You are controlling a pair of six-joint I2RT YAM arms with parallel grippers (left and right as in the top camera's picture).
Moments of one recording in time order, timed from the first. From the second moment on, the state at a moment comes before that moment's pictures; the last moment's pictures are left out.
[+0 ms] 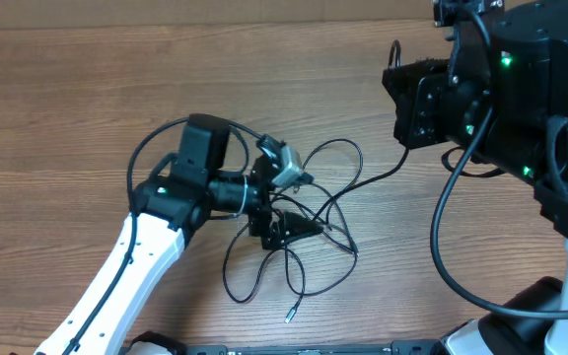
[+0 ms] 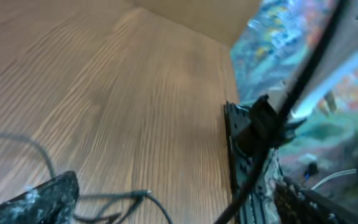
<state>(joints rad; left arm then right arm) -0.37 1.31 1.00 -0.53 1.09 0.38 0.53 1.68 2.73 -1.64 0.00 0.36</state>
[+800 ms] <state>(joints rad) -0.41 1.31 1.02 0.02 1.10 -0.01 0.53 1.68 2.67 -1.64 0.00 0.36</state>
